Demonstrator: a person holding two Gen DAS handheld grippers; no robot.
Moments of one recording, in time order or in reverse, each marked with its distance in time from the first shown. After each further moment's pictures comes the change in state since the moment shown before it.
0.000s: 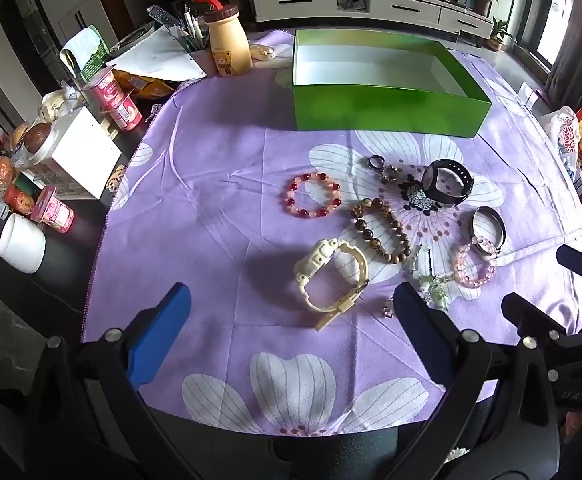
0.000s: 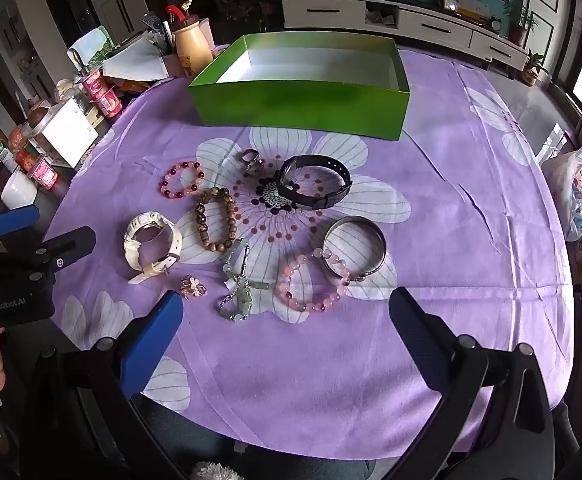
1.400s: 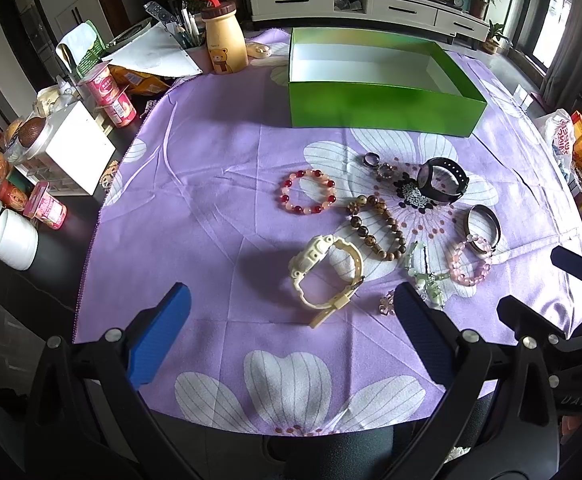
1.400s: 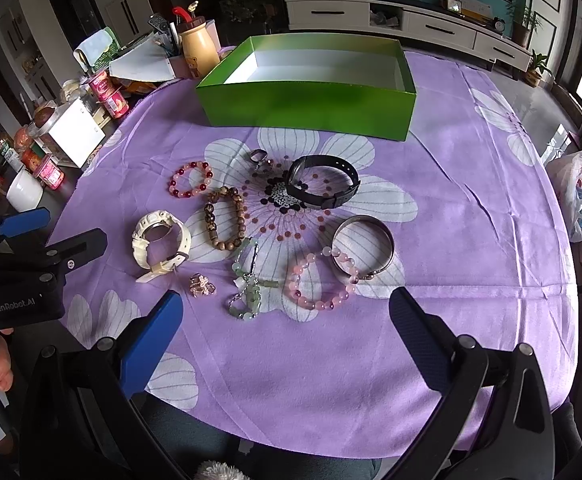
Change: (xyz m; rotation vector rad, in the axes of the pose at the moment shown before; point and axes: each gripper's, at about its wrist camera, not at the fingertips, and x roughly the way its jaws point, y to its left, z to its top) left arm 0.002 0.001 -0.003 -0.007 0.002 -0.034; right arm -0.003 0.003 -0.001 0.000 -0.007 0.023
